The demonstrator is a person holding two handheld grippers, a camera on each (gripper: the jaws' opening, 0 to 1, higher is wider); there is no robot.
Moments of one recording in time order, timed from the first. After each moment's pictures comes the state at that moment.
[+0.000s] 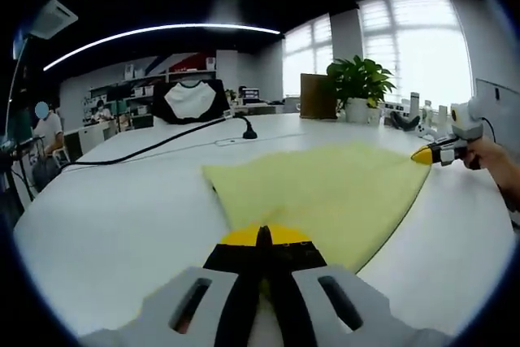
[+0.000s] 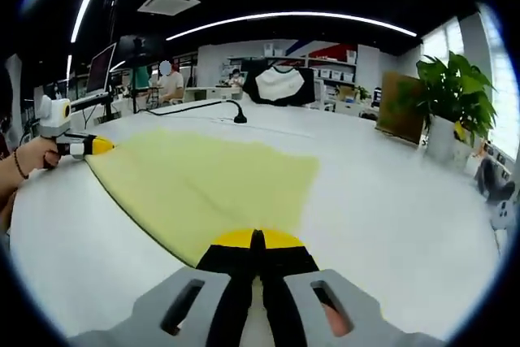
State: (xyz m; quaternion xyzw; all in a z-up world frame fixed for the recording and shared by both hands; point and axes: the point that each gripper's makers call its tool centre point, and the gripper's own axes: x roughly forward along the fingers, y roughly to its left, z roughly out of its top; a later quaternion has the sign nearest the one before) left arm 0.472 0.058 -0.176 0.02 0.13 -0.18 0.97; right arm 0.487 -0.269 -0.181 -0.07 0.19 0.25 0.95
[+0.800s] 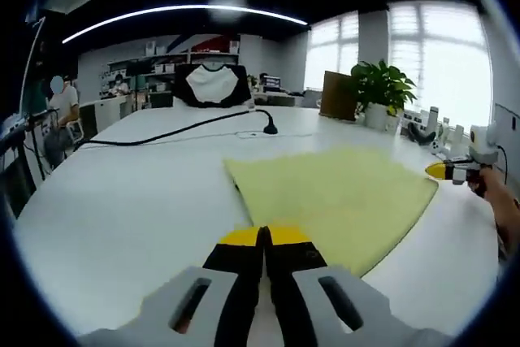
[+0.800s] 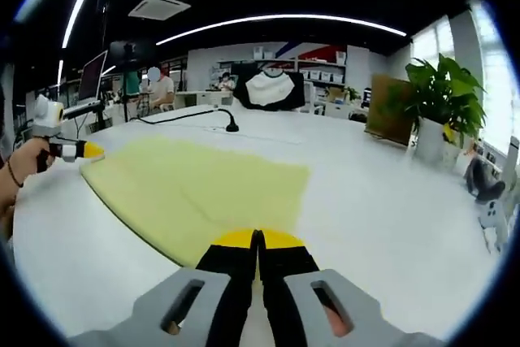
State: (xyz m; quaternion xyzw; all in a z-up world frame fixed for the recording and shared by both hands) left arm 0.459 0.088 -0.136 -0.04 0.14 -0.12 0.98; right arm 0.476 -0.276 -0.145 -0.06 0.17 0.20 0.96
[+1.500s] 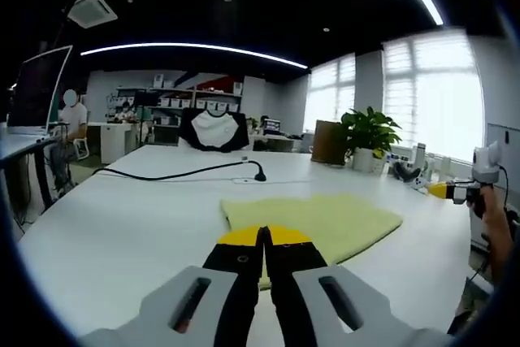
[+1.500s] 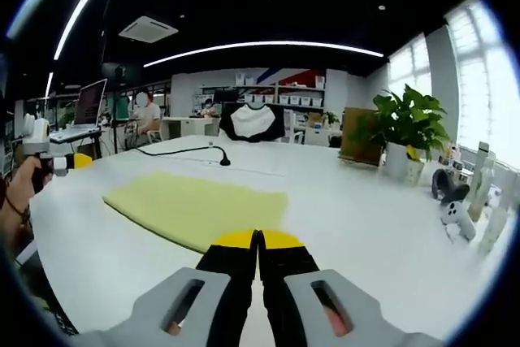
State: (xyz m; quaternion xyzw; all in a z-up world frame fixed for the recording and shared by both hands) left arm 0.376 0.076 -0.087 -0.05 0.06 -0.13 0.99; right arm 0.385 -0.298 -0.084 -0.04 0.09 0.16 0.98
